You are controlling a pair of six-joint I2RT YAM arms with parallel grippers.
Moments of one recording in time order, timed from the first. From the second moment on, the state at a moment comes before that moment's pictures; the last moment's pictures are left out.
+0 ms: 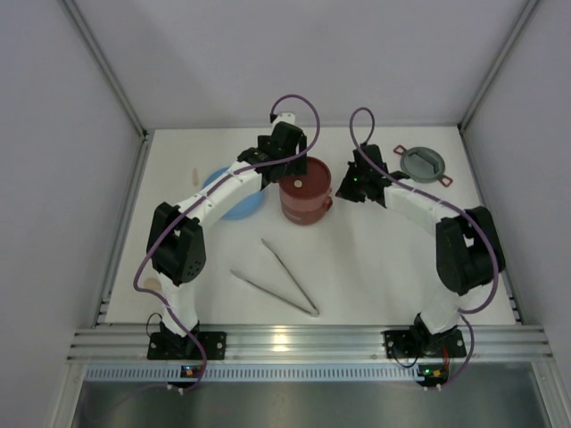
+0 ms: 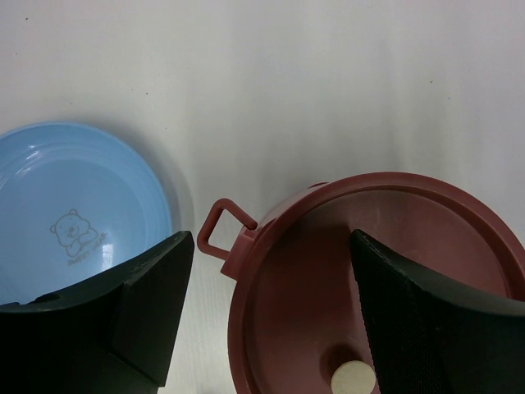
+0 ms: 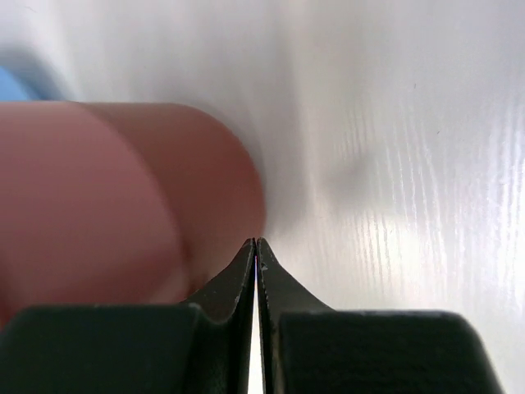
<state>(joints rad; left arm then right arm) -0.62 1.94 1.72 -0.49 -0.38 -0.40 0.40 1.76 1.20 -0.27 -0.04 0.70</state>
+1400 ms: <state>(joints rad) -0.62 1.94 1.72 -0.49 -0.38 -0.40 0.49 1.51 1.20 -0.37 -0.25 0.74</state>
